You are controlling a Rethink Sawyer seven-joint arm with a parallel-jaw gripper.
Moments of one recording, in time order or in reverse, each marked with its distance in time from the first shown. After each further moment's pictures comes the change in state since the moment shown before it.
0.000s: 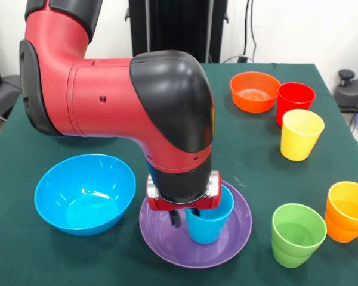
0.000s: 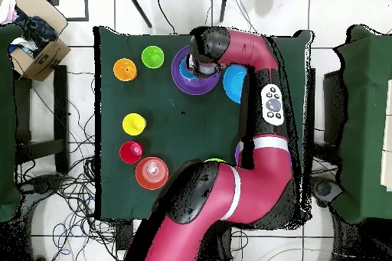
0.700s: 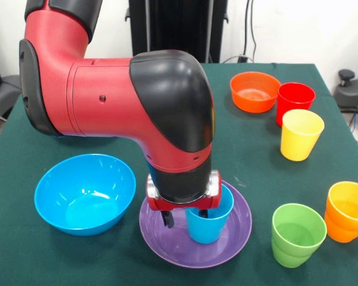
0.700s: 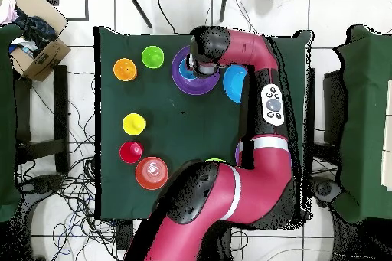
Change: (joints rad) arm 0.000 -0.001 0.000 0.000 0.000 0.000 0.000
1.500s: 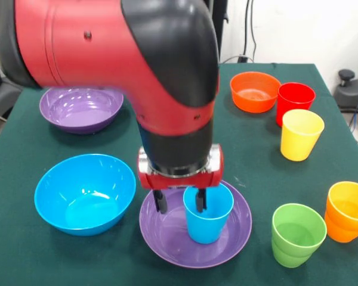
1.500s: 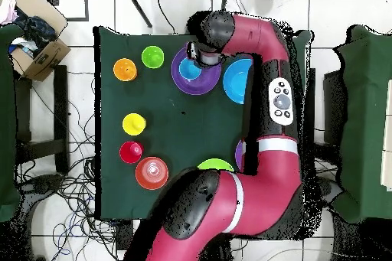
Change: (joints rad) arm 0.001 -0.113 0.000 0.018 0.000 0.044 0.000
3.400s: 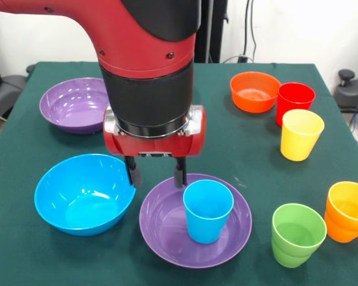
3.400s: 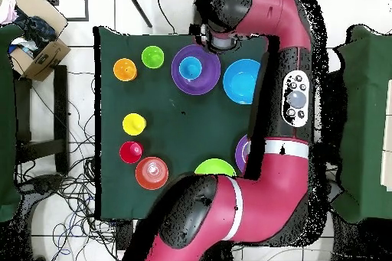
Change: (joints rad) arm 0.002 -0.046 -0.009 -0.126 -0.001 0.171 0.000
